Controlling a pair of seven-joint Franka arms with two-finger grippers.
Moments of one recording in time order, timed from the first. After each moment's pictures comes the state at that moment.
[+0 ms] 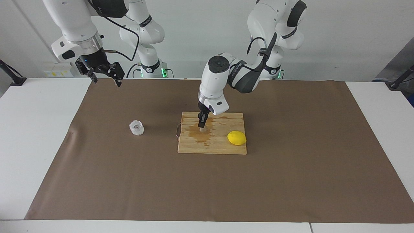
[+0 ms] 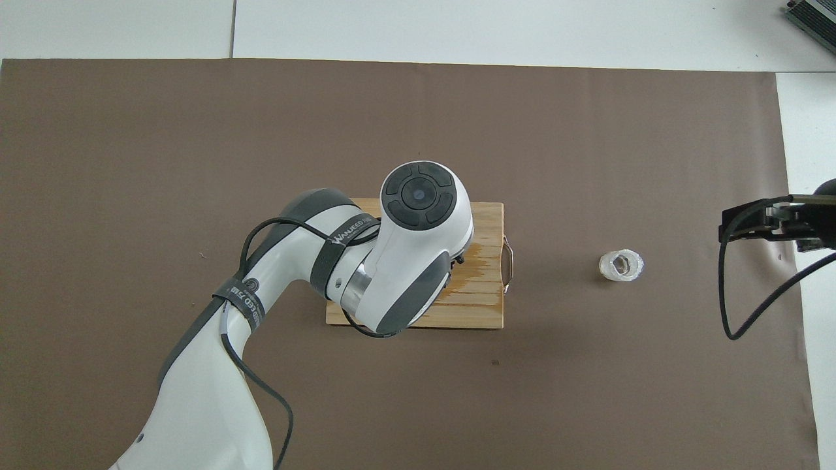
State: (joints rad) left arm -0.63 0.45 -0.13 -1.53 -0.10 2.07 -2.01; right arm 0.02 -0.07 -0.02 -1.65 -0.04 1.54 0.15
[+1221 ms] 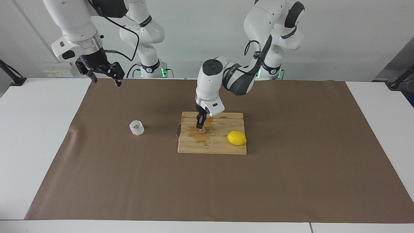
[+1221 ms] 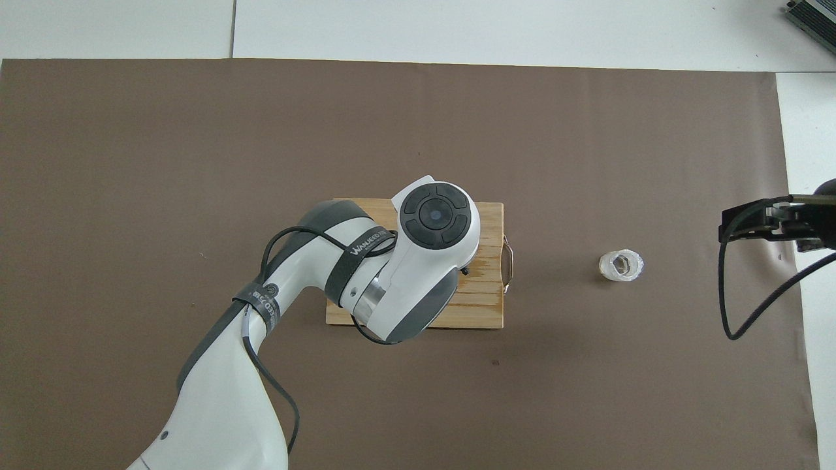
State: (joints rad) left arm -0.65 0.46 -0.13 -1.57 -0.06 2.12 -2.03; right arm 0.02 -0.07 -0.02 -1.65 -0.04 1.54 0.15
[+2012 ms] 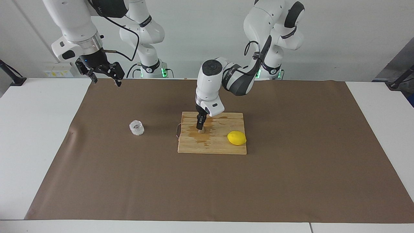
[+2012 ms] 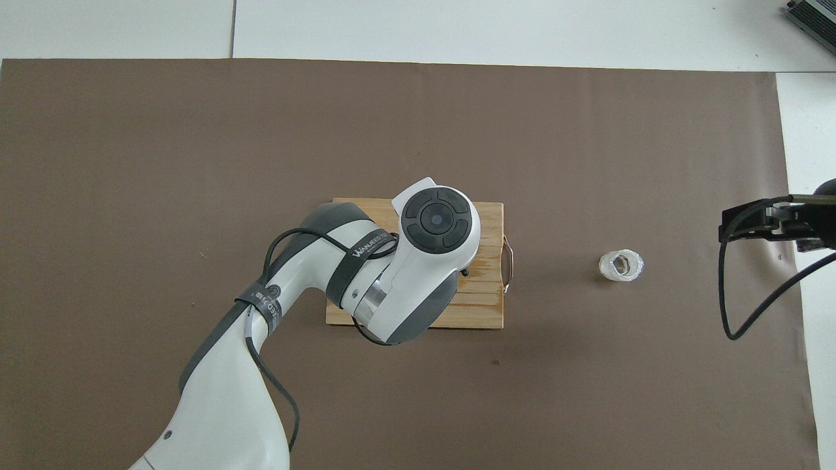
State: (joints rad) left arm -0.66 0.46 -0.13 -1.58 -0.04 2.13 -2.04; right arm 0.02 -0.07 -0.02 -1.65 -0.04 1.54 0.15
